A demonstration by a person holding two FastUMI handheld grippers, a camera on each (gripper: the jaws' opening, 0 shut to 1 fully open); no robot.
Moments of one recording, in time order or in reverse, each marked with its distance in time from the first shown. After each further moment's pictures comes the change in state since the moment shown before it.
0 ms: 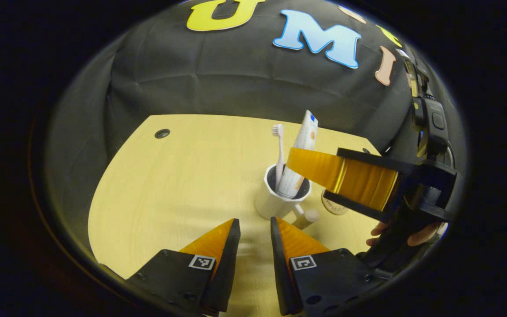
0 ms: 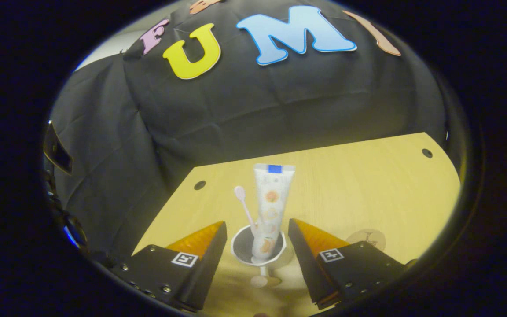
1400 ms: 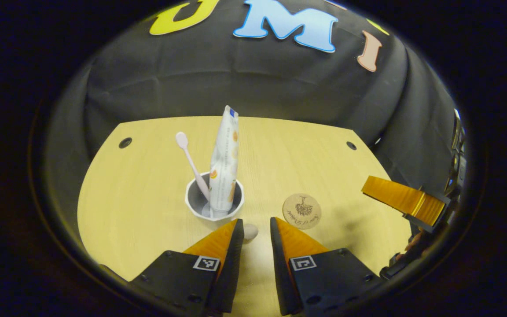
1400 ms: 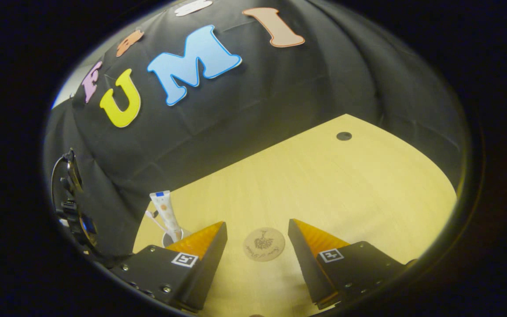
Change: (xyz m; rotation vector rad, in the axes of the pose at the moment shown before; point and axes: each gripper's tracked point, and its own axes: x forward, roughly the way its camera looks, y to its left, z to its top) left arm 0.054 -0.110 0.020 0.027 0.050 -0.037; right arm -0.105 -0.181 0.003 0.281 -0.093 -0.237
